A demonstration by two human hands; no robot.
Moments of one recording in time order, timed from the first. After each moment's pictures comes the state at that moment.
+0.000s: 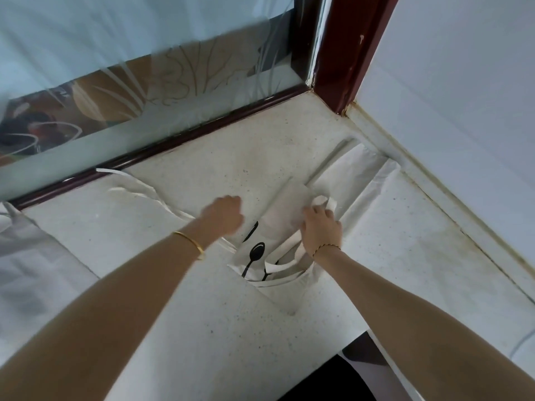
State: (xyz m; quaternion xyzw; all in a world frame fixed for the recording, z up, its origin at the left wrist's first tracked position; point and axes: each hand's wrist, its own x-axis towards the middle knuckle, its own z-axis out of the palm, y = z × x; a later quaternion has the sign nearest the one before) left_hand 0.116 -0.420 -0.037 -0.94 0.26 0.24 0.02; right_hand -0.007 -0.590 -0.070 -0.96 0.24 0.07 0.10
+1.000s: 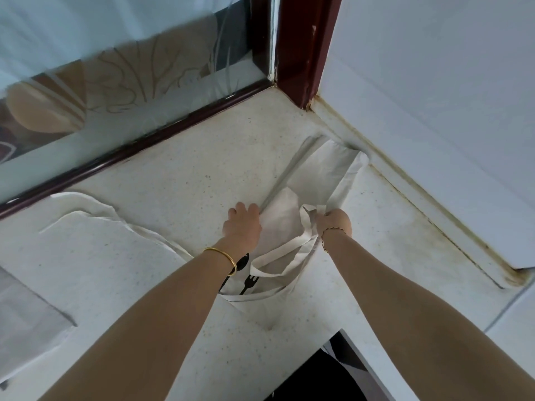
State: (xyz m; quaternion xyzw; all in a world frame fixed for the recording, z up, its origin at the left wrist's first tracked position) left_hand 0.065 -0.521 -0.075 -0.94 0.26 0.22 -0.02; right_hand -0.020 -0.684 -0.080 -0.72 0.56 0.07 0.40
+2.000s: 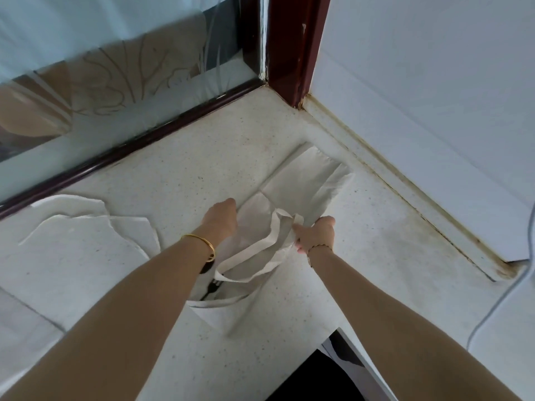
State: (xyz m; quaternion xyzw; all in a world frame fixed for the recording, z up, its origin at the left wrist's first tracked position) left_hand 0.104 -0.507 -0.070 -0.93 0.22 0.27 -0.06; right_hand -0.030 -0.646 -0.080 -0.59 0.57 -0.04 0.57
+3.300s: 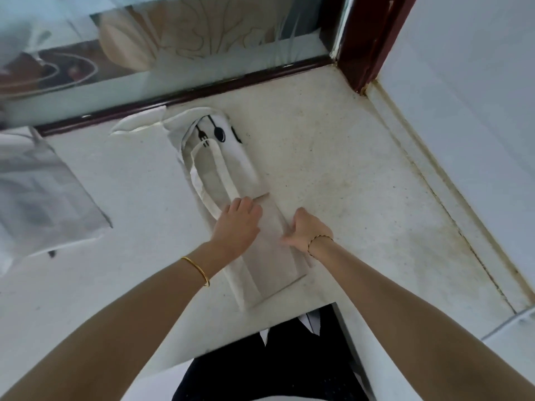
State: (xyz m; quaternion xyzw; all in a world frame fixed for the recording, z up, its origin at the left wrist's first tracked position) left_hand -0.020 -0.439 -0.069 -0.95 0.30 0.10 -0.03; right_hand -0.059 -0.607 -0.062 -0.91 0.17 0.29 0.26
